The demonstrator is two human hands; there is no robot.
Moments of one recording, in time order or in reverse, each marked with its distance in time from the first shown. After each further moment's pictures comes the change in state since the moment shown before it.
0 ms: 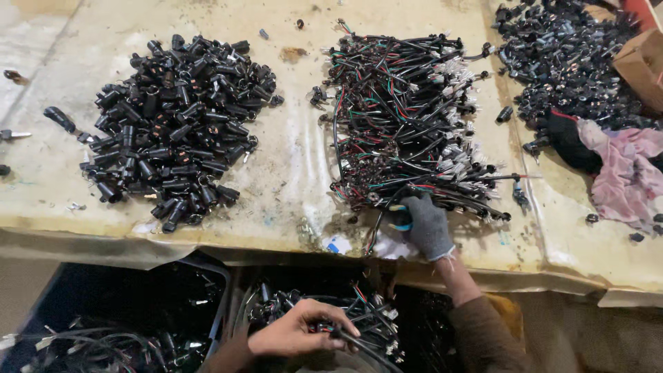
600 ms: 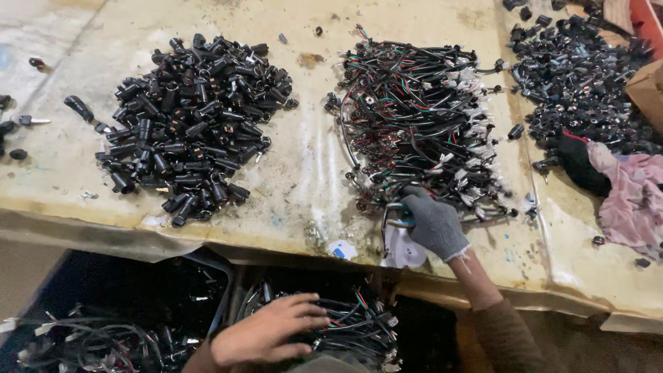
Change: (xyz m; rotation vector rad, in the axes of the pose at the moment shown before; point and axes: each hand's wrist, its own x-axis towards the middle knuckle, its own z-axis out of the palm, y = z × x) left_hand -0.047 -0.006 -0.029 0.851 -0.038 0.124; right_hand 0.055 -0.030 -0.044 -0.031 -0.232 -0.025
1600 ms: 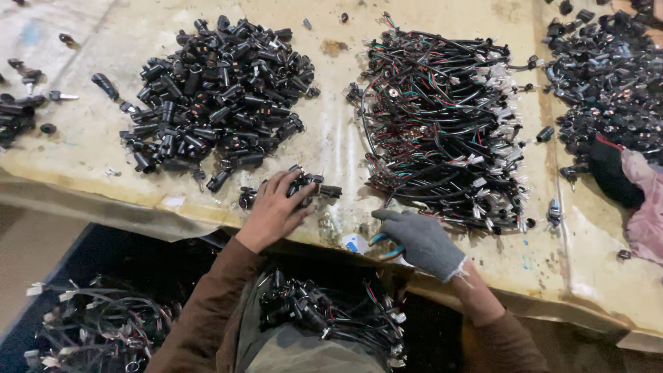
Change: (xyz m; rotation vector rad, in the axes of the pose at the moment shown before) left_hand 0.049 -0.117 -0.075 0.676 0.570 -0.360; right_hand 0.010 -0.058 -0.013 0.205 -0.245 -0.322
